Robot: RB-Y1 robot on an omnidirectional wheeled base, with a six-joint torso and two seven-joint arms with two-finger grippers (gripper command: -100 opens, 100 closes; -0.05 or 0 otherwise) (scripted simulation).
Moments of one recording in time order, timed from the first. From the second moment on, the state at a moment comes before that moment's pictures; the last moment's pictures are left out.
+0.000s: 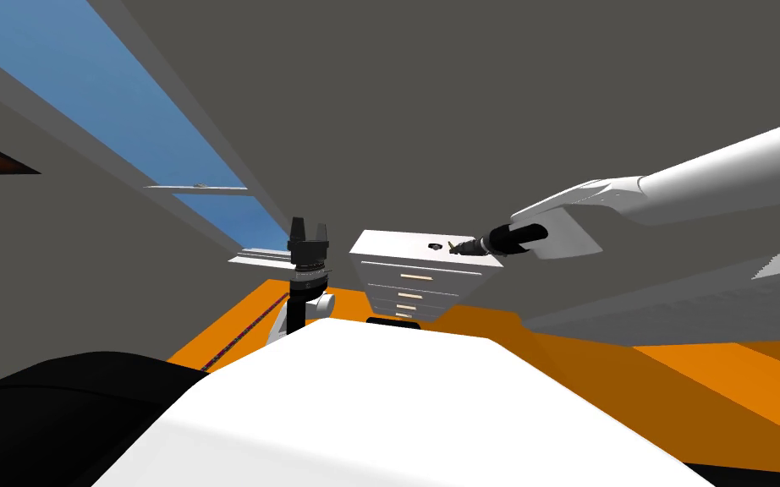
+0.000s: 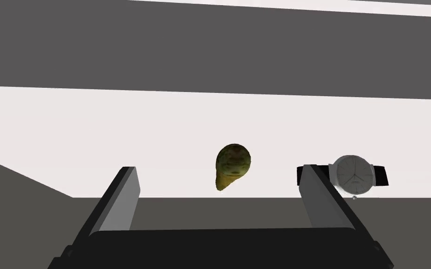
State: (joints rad) left arm 0.45 0.04 0.06 -2.29 -0.07 -0.64 0.06; right arm 0.57 -2.80 -0.05 -2.07 -0.84 0.04 -0.29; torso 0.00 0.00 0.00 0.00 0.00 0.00
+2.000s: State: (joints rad) left arm 0.45 0.04 0.06 -2.29 -0.07 -0.64 0.06; right arm 0.60 -2.84 -0.04 -2.07 -0.88 0.09 -0.29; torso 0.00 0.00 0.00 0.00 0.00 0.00
